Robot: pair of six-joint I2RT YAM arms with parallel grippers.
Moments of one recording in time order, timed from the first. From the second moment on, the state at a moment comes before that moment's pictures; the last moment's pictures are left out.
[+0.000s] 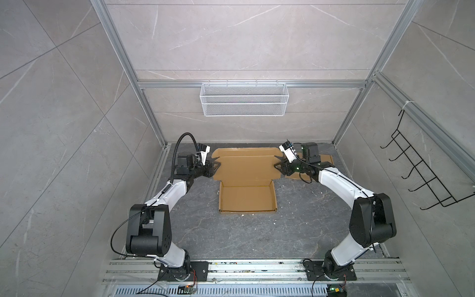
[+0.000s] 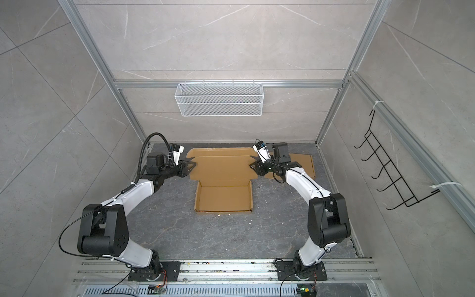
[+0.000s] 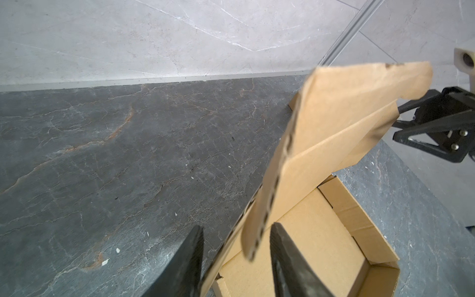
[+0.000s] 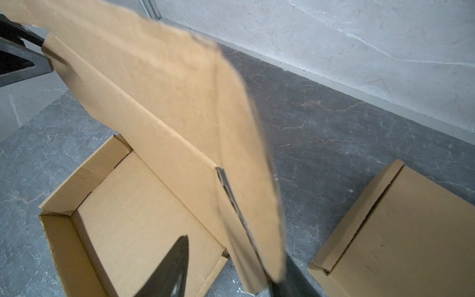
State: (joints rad) left arm -0.09 1.55 0.97 0.06 0.62 -0.04; right arm 0.22 1.66 1.23 -0.26 -0.50 -0.20
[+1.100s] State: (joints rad) left arm -0.15 1.55 0.89 0.19 0.50 -0.09; right arm 0.32 1.63 1.10 -0.10 -0.29 -0.07
